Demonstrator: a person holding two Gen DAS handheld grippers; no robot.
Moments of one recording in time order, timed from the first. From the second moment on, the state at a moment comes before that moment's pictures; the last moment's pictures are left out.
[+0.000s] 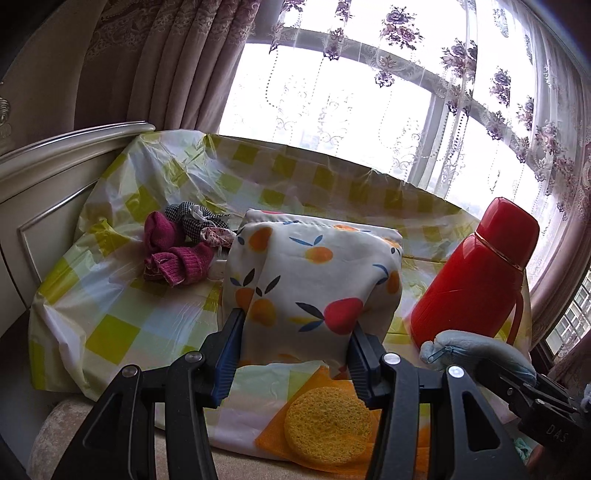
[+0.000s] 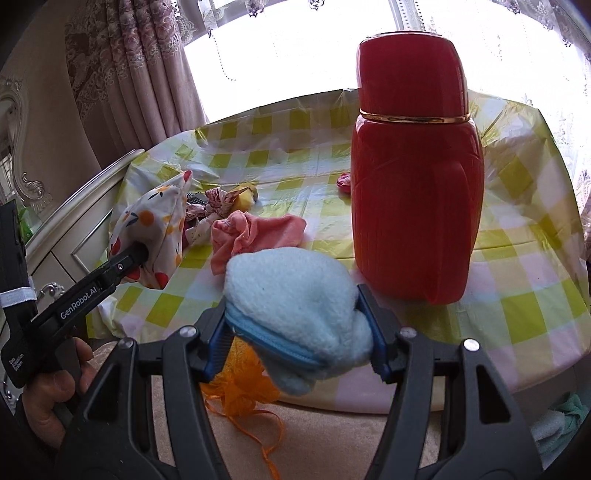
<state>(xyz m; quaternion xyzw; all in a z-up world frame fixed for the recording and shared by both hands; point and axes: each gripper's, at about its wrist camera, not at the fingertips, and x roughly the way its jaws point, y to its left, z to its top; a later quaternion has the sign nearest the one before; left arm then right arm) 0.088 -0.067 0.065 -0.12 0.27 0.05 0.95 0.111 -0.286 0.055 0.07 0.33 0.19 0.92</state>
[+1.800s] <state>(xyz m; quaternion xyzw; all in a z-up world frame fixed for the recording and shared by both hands) 0.011 -0.346 0.041 0.02 0.45 -0.35 0.82 -0.028 -0.593 0.018 0.16 0.38 -0.12 0.90</state>
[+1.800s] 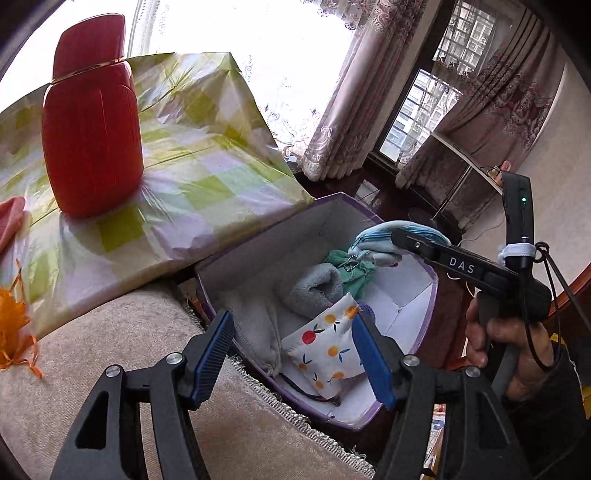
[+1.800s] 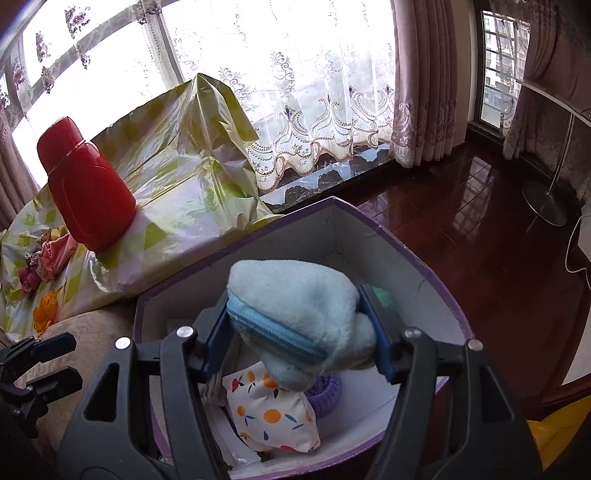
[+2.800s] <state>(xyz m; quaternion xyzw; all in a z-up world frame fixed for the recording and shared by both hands) 0.039 -0.275 0.048 -0.05 0.42 -0.26 0.87 0.002 -0.545 0.018 0.15 0.40 -0.08 0.90</state>
